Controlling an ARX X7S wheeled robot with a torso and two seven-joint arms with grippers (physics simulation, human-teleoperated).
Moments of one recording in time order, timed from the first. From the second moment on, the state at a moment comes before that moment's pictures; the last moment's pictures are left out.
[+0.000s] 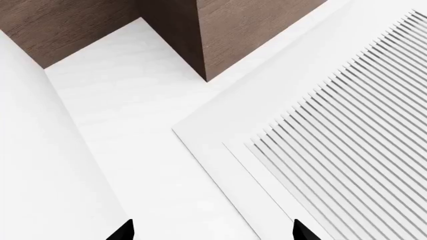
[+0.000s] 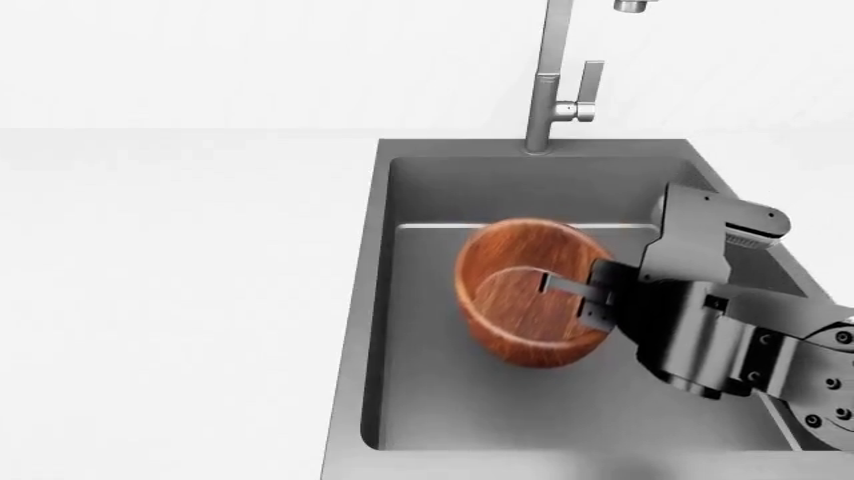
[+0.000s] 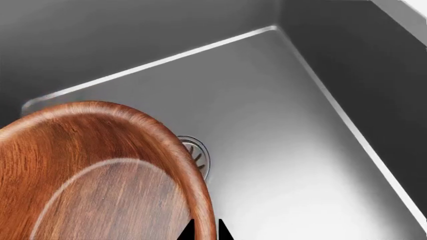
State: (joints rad) left arm 0.21 -0.41 -0.65 0.85 -1.30 0.14 -0.59; right arm 1.52 0.89 -1.64 -0.29 2.20 0.02 1.22
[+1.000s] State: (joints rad) left arm 0.21 -0.41 -0.66 0.85 -1.30 0.14 -0.59; right arm 1.75 0.96 -1.58 -0.38 2.31 0.22 1.35
